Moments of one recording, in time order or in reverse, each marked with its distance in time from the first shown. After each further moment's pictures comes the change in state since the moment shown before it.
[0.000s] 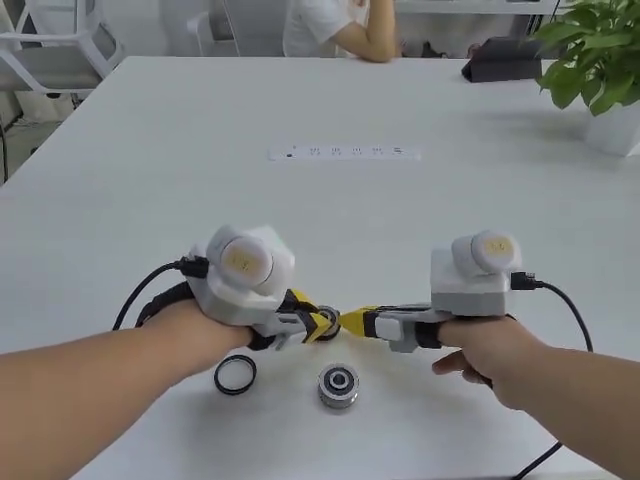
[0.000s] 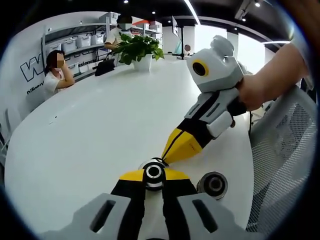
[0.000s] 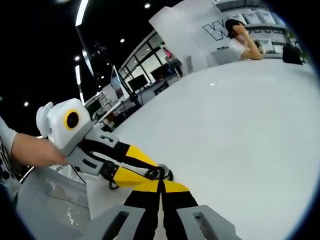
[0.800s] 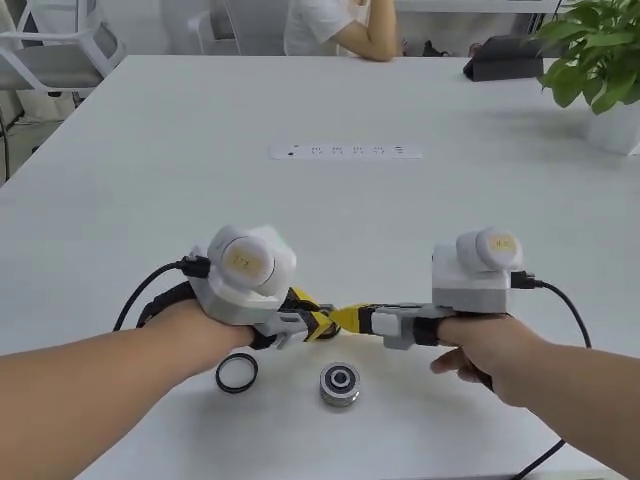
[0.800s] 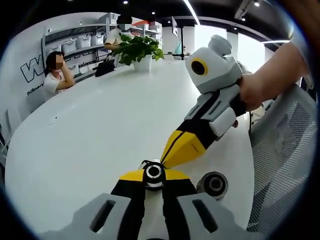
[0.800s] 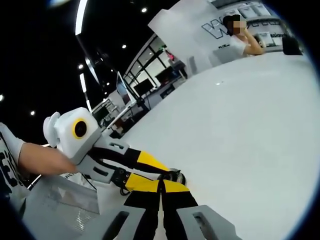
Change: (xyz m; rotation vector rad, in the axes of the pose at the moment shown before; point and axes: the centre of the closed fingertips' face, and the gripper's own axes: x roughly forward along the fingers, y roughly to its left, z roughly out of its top) left arm 0.000 0.000 0.001 0.005 -0.006 0.004; right arm 0.003 0.015 0.007 0.046 -0.030 0.083
